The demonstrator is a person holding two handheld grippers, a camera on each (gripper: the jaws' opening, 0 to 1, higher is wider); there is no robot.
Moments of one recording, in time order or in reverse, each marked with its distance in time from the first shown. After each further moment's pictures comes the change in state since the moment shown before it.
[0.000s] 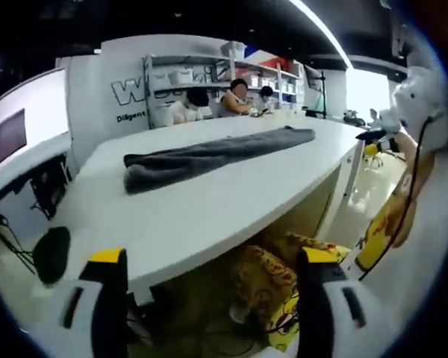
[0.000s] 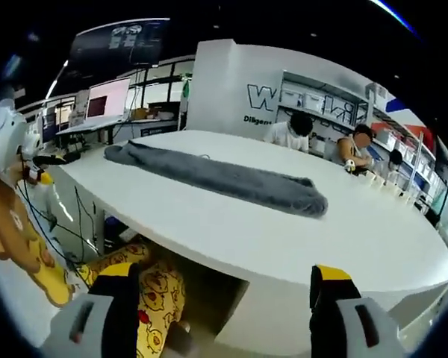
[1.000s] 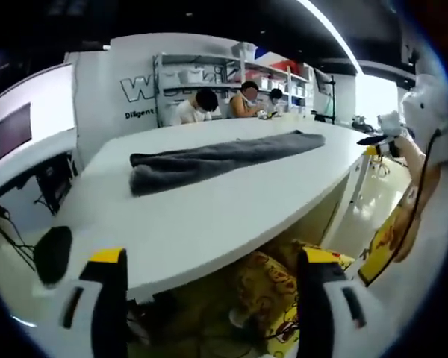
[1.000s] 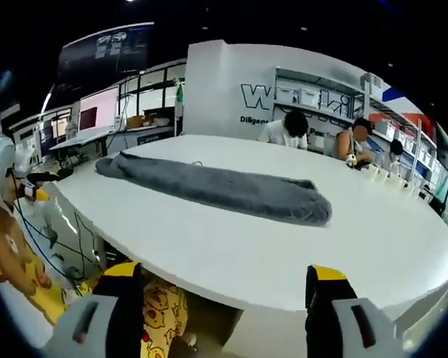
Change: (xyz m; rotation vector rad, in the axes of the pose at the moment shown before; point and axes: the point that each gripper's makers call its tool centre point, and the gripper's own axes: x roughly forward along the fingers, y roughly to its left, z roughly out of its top) left arm 0.008 0.009 0.010 -0.042 -0.002 0.038; right arm 0.039 -0.025 0.033 0.064 -0.035 0.029
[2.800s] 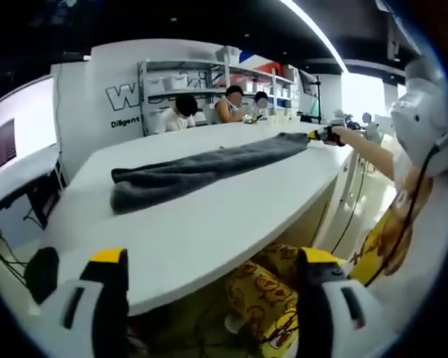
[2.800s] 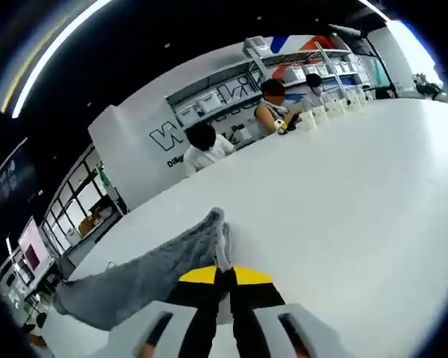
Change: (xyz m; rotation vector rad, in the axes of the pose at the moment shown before) left arm 0.009 -0.027 0.018 0.043 -0.034 -0.069; right arm 0.125 -0.170 0.054 0.579 -0.205 -0.172
